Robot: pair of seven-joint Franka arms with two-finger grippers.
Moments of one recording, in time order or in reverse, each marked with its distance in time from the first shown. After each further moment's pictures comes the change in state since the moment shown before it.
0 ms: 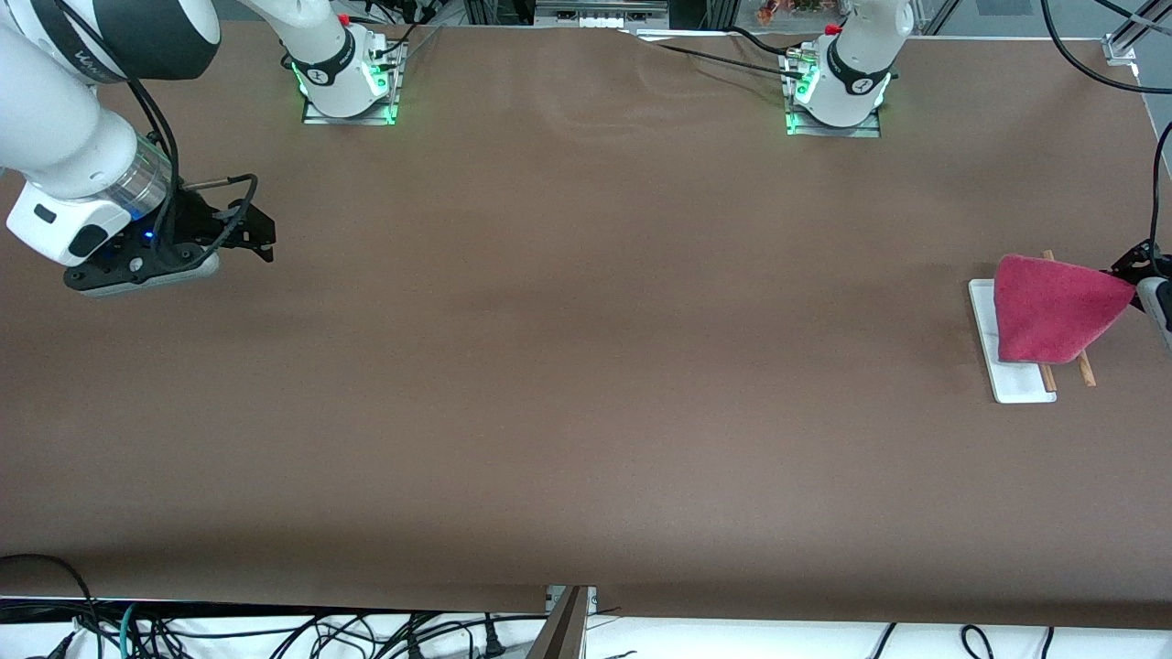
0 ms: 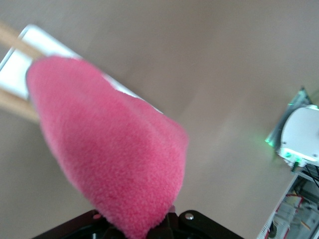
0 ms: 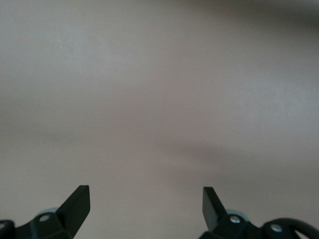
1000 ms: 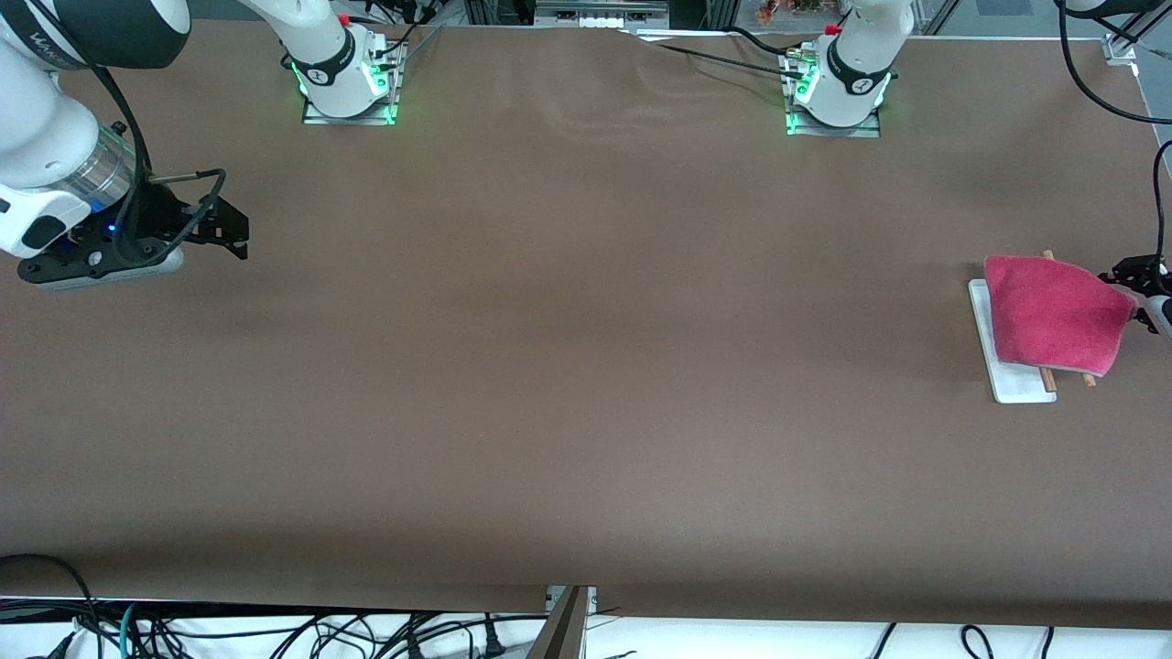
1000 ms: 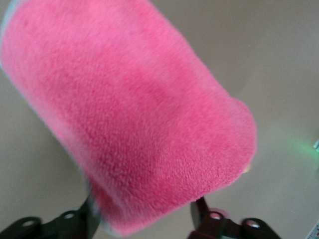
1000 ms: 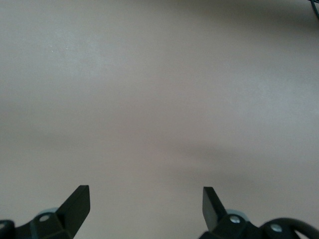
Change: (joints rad) left arm 0.079 0.100 -0.003 0.003 0.000 0.166 0.000; right arm -0.004 -0.001 -0.025 0.044 -0.004 -0.040 0.000
